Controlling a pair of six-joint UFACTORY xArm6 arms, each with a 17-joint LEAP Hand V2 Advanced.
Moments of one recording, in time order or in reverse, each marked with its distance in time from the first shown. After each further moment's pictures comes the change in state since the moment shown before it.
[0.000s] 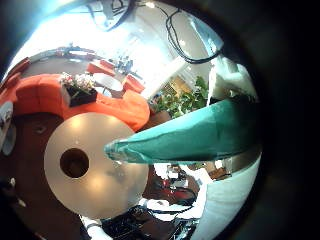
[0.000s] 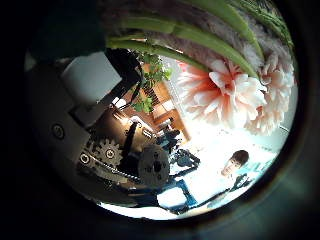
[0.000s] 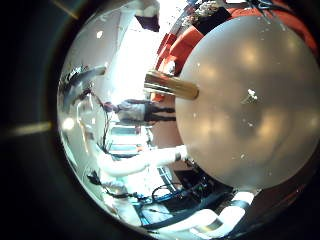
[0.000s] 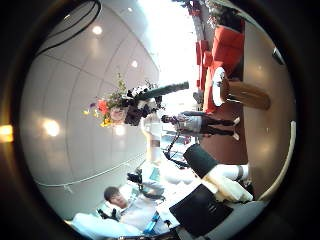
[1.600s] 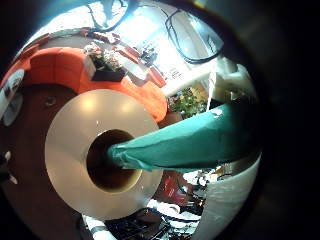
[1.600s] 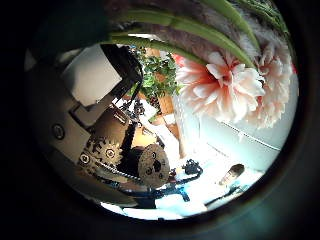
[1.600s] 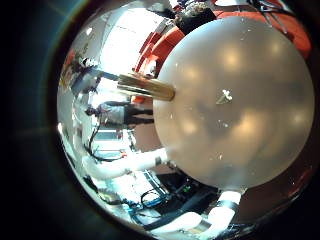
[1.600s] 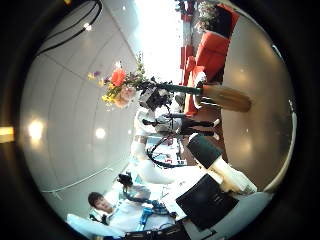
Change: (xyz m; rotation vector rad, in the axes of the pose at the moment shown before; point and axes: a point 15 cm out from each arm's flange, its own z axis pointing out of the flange) left arm -0.189 0.005 0.004 0.069 -0.078 -0.217; right arm 0.025 -0.001 0.013 -0.004 0.152 0.006
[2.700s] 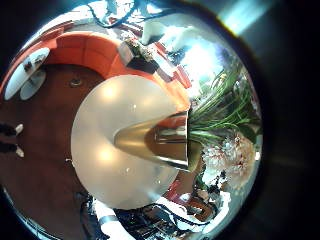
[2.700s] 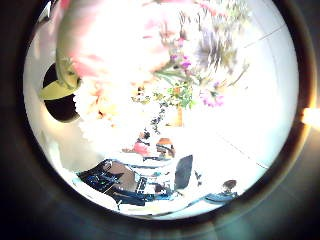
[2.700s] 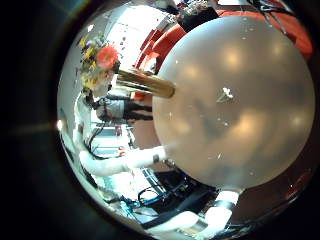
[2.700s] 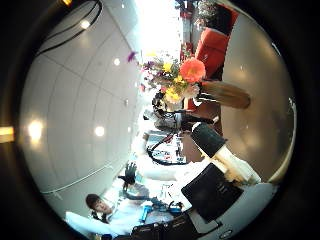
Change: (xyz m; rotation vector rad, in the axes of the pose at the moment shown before) left arm -0.077 0.053 -0.048 0.028 -0.197 -0.236; right arm 0.001 0.004 0.006 -0.027 -0.001 -0.018
